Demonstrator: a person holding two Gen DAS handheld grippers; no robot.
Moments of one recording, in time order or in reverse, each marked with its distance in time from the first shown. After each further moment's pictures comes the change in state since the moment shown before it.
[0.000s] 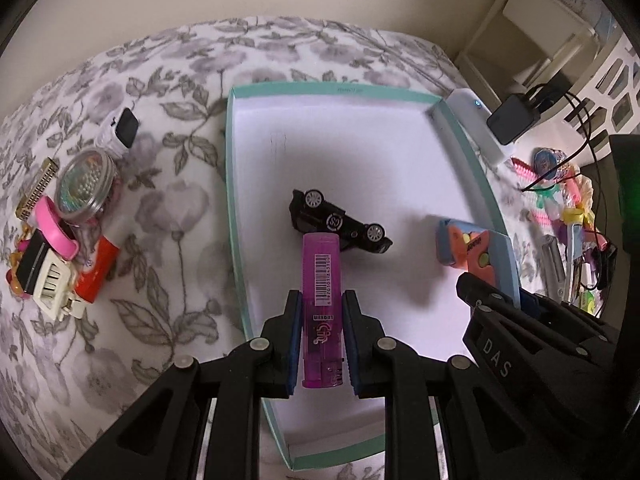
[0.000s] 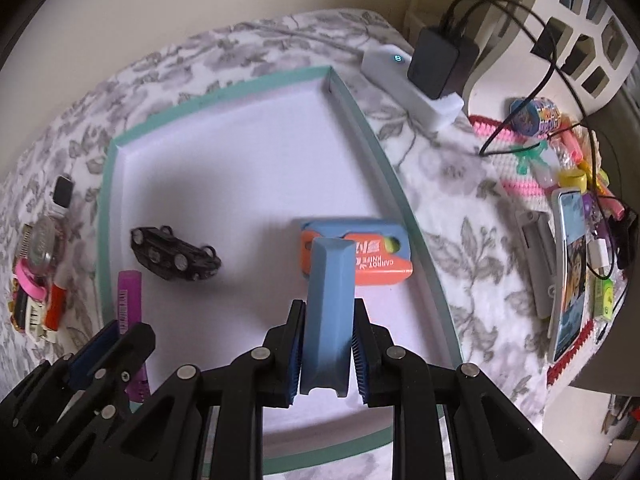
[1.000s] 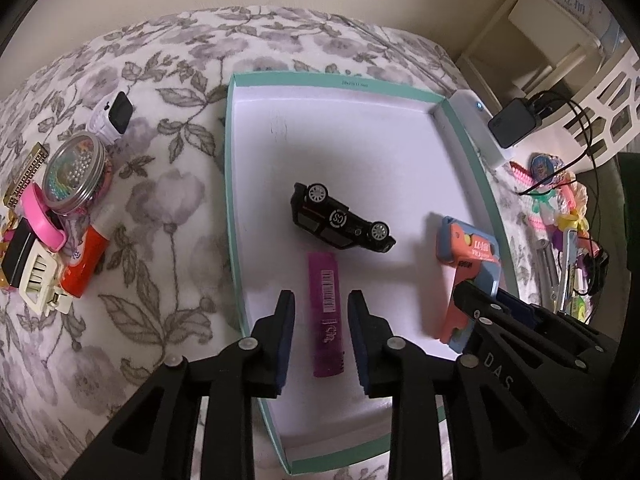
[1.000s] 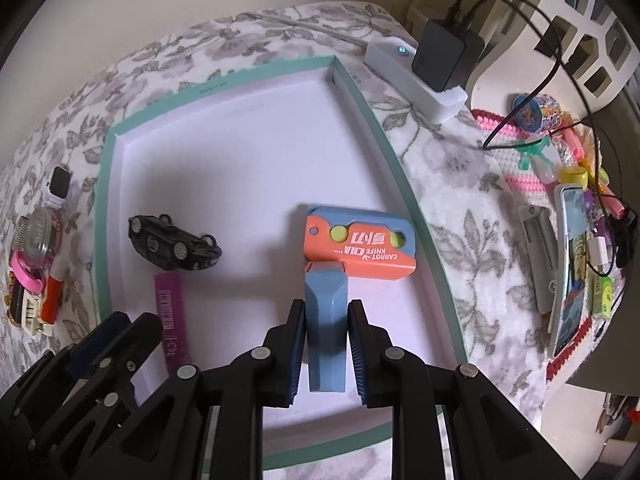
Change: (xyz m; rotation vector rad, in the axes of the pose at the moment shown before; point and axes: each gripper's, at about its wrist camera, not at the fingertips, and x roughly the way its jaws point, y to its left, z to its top) left arm 0.002 0.009 0.003 -0.031 0.016 -0.044; right arm -0.005 0.009 0.004 -0.017 0.017 -0.015
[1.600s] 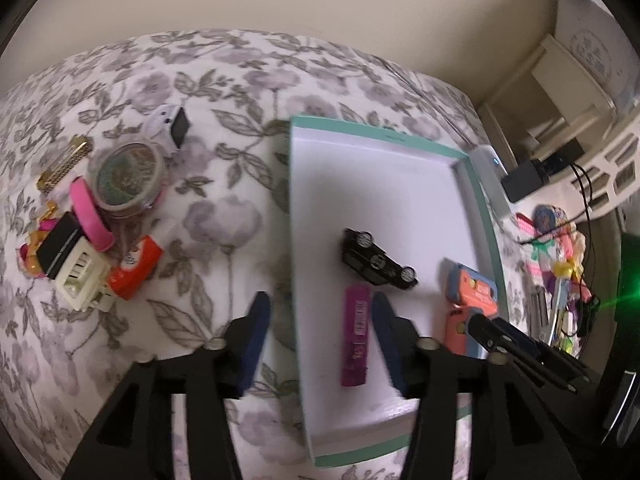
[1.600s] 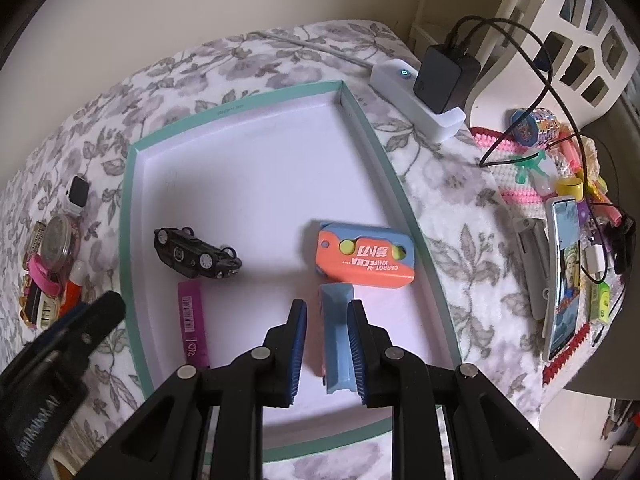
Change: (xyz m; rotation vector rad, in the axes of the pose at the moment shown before) left arm -0.033 0.033 0.010 -0.121 -0.085 0.020; right arm -0.018 0.003 0.001 0.000 -0.040 0.026
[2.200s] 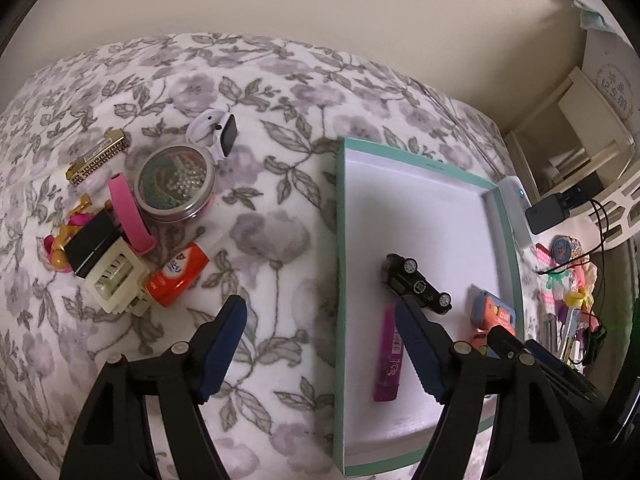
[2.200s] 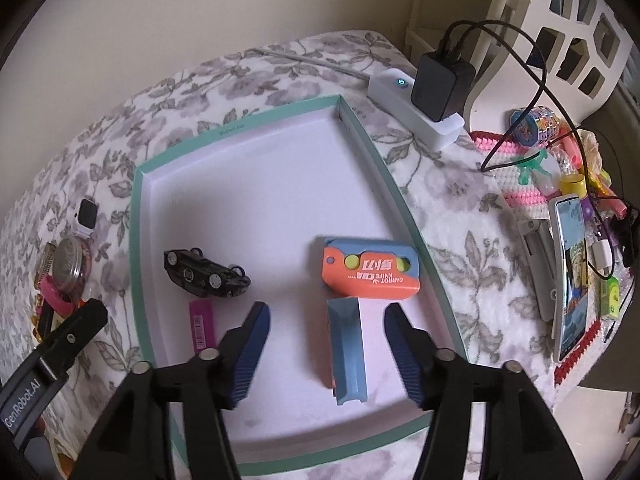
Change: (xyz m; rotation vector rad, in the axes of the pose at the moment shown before) left arm -0.007 0.027 0.007 -0.075 -0.044 0.046; right arm -0.005 -0.003 0.004 0.047 -0.054 0.037
